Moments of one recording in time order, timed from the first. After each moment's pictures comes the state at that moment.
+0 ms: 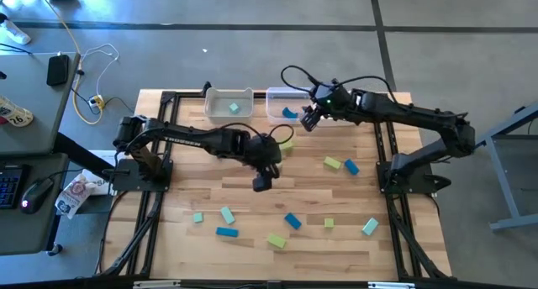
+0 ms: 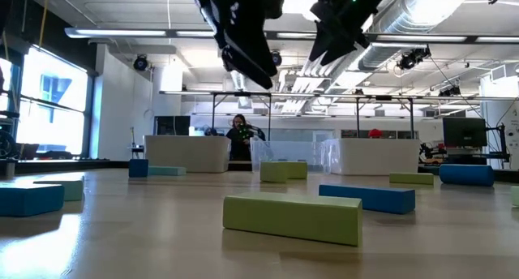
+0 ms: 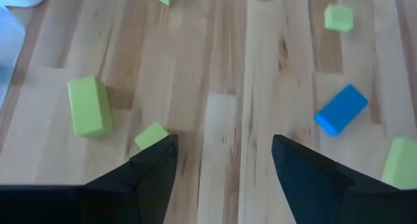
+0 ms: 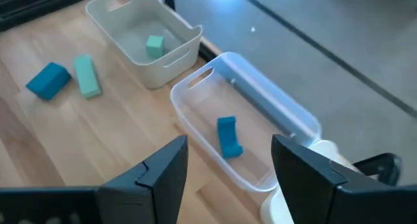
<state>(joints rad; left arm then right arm) 0.11 1.75 1.37 -0.57 -0.02 -0.10 -0.33 1.36 1.25 -0.61 0.34 0.22</state>
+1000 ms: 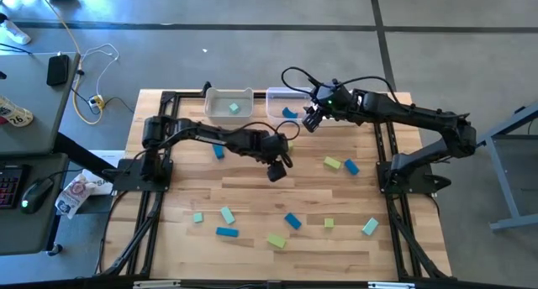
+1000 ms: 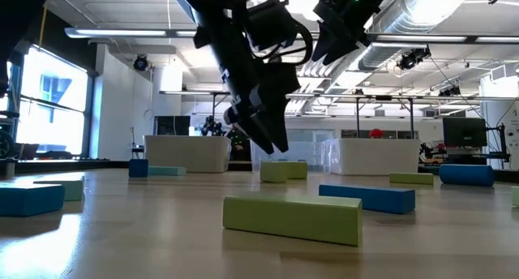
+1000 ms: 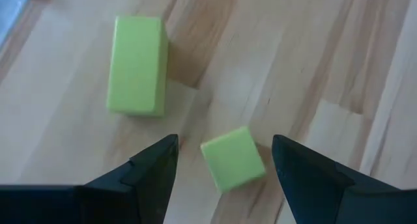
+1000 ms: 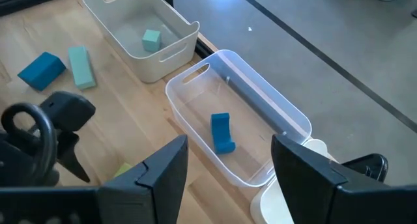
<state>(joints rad) 0.20 1.99 1.37 -0.45 -0.12 -0.27 -0.33 1.35 1.25 -0.64 0.35 0.18</state>
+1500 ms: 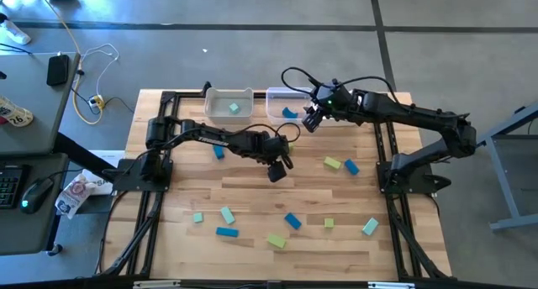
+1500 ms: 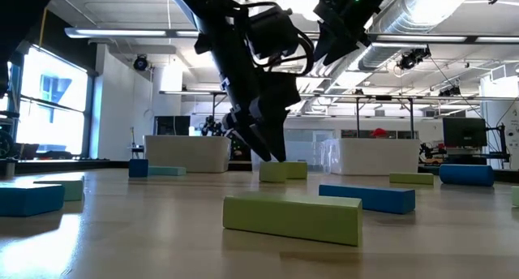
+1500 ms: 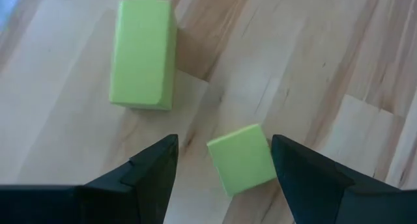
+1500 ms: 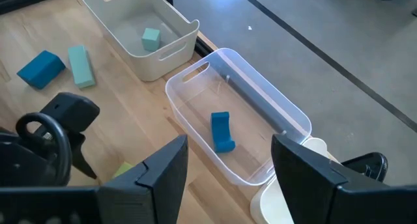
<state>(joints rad) 0.20 2.02 1.37 -0.45 -0.15 -0.28 -0.33 1.35 1.25 -0.64 0.35 0.19</state>
